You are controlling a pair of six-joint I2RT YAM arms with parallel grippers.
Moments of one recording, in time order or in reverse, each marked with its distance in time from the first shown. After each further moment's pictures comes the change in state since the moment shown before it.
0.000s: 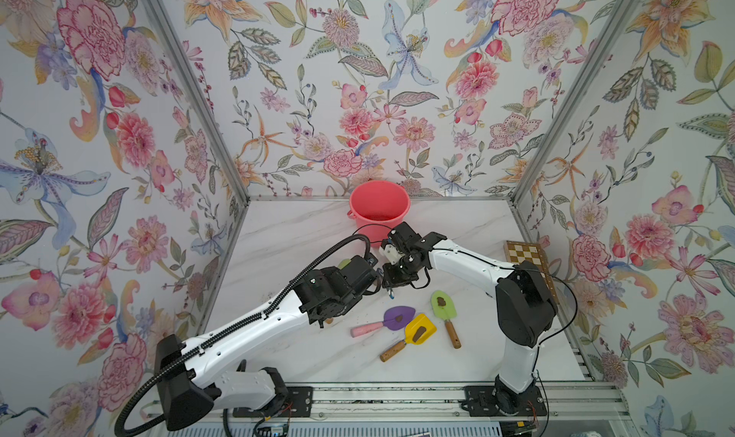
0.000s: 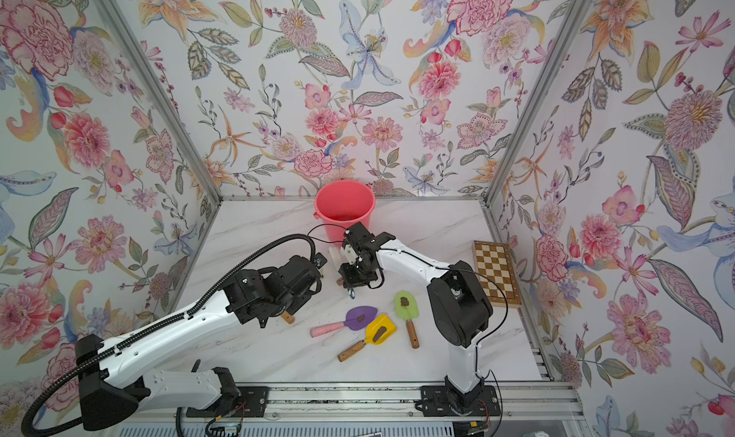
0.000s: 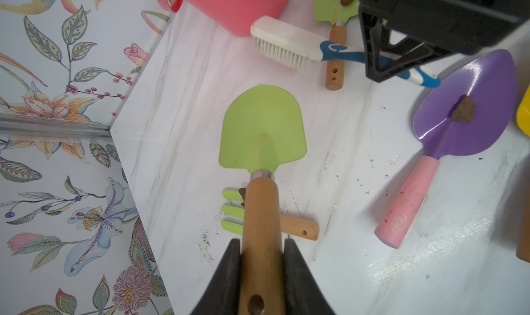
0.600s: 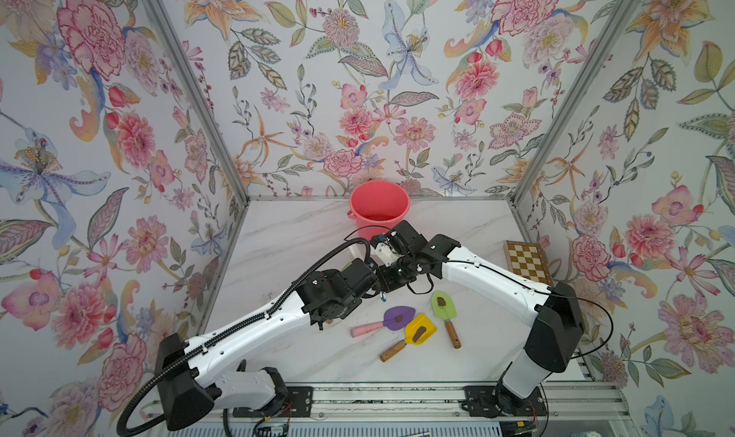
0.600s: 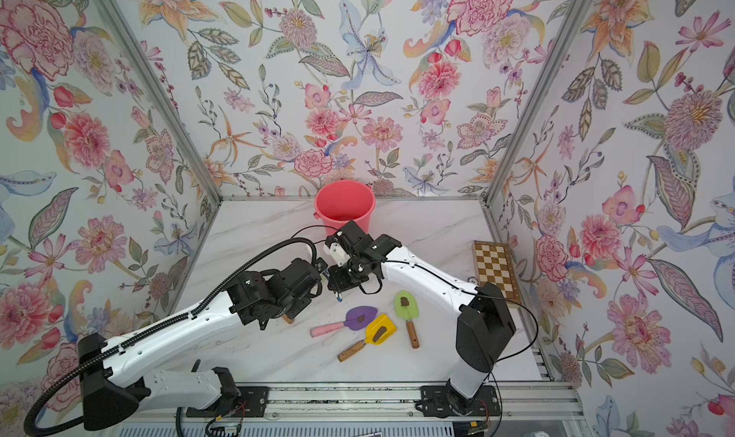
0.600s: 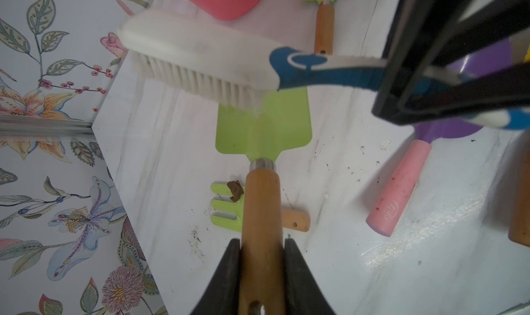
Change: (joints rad) left arm 0.005 0.003 -0.033 0.003 0.038 0.000; right arm 0.156 -0.177 0.021 -0.029 -0.058 0.001
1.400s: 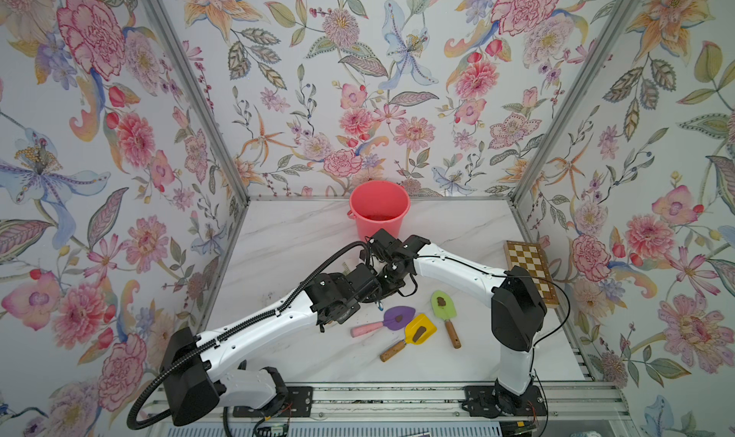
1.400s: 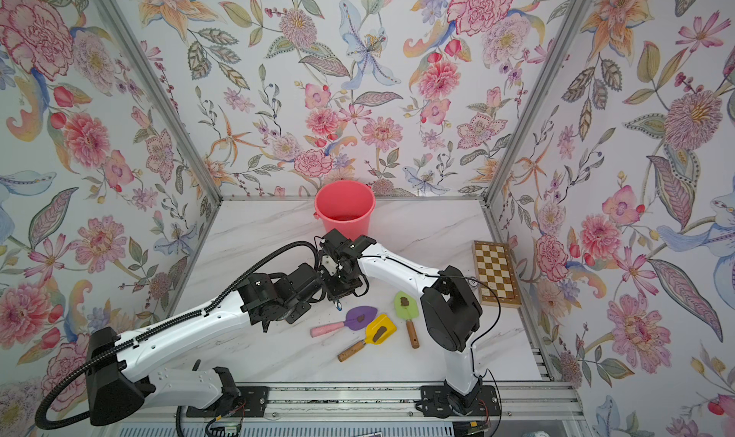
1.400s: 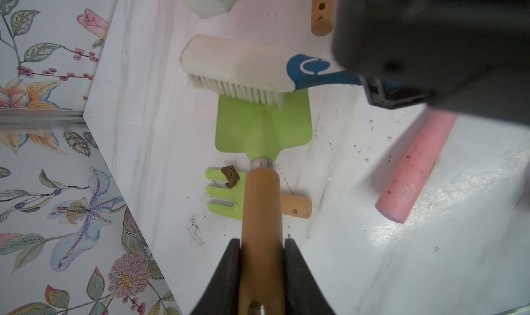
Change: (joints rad) left arm 0.000 0.029 -0.057 -0.021 0.019 0.006; right arm 0.015 0.211 0.109 -0.116 0.061 -0.065
